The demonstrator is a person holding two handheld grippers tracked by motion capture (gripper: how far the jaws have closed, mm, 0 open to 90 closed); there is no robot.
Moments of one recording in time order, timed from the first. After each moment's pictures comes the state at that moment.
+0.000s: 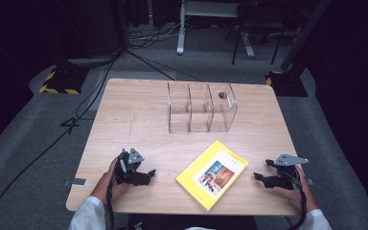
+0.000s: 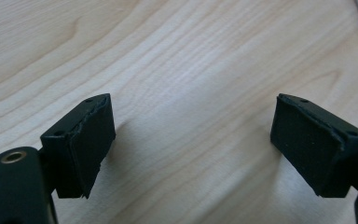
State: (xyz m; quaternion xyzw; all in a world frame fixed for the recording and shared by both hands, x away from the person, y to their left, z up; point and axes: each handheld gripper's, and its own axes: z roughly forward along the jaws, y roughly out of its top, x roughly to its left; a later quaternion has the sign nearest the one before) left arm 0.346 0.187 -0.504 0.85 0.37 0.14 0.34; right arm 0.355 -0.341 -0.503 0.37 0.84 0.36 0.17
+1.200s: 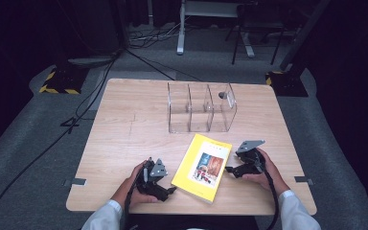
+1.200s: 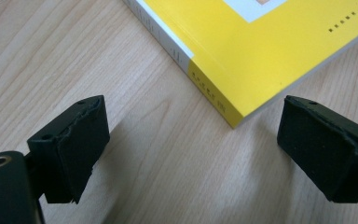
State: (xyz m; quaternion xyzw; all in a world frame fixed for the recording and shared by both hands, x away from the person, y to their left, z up) left arm 0.331 0.123 -0.505 0.90 0.25 0.09 0.35; right arm 0.400 -0.240 -0.490 0.30 0.90 0.30 0.11
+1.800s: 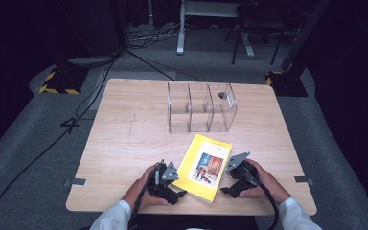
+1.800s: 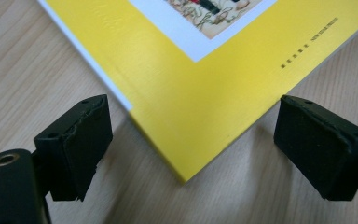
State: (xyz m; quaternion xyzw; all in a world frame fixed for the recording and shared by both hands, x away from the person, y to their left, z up) left arm 0.326 0.089 -0.505 0.90 0.21 0.08 0.36; right arm 0.357 -0.203 -0.482 0.20 0.95 0.23 0.05
